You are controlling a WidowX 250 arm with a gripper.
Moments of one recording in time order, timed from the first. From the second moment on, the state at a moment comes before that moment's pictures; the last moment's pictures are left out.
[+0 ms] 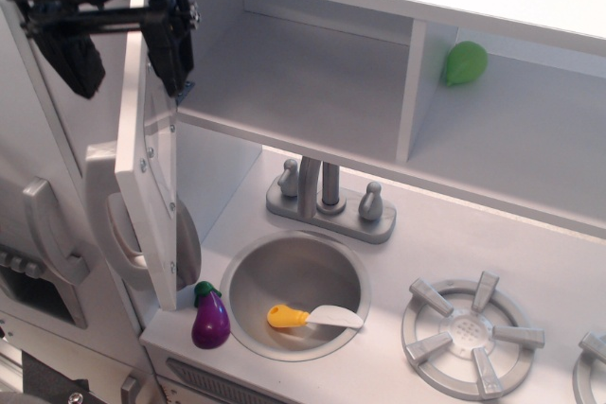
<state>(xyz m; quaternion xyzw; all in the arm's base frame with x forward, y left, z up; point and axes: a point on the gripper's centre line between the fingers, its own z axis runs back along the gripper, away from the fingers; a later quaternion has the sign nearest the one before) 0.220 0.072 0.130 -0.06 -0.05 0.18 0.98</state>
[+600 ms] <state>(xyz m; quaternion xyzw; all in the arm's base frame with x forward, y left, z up) 0.233 0.015 0.103 -0.06 -0.05 0.20 0.98</state>
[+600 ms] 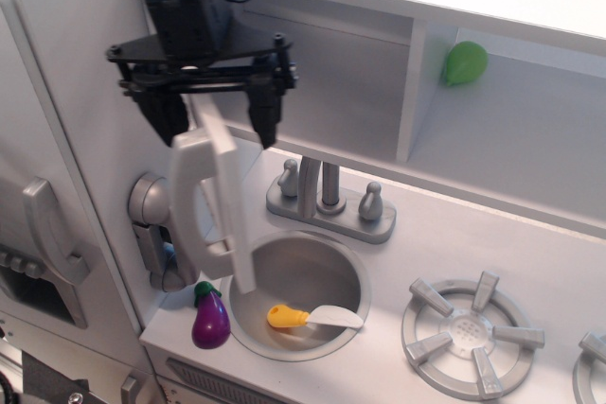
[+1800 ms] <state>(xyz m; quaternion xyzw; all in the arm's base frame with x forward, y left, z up) 0.208 0.007 0.146 -0.02 0.00 0.12 0.99</state>
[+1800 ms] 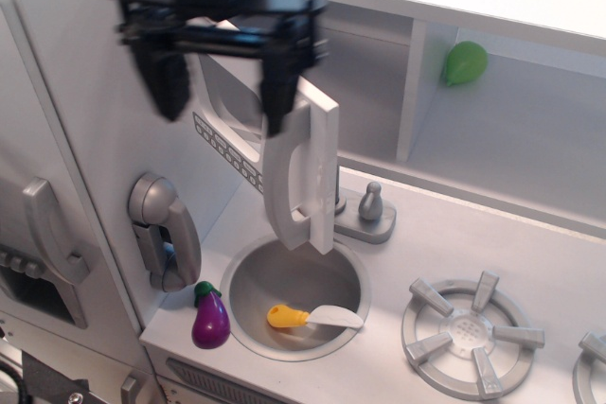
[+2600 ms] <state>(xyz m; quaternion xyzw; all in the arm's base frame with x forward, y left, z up) 0.253 0.034 0.097 -0.01 -0.02 0.11 0.99</state>
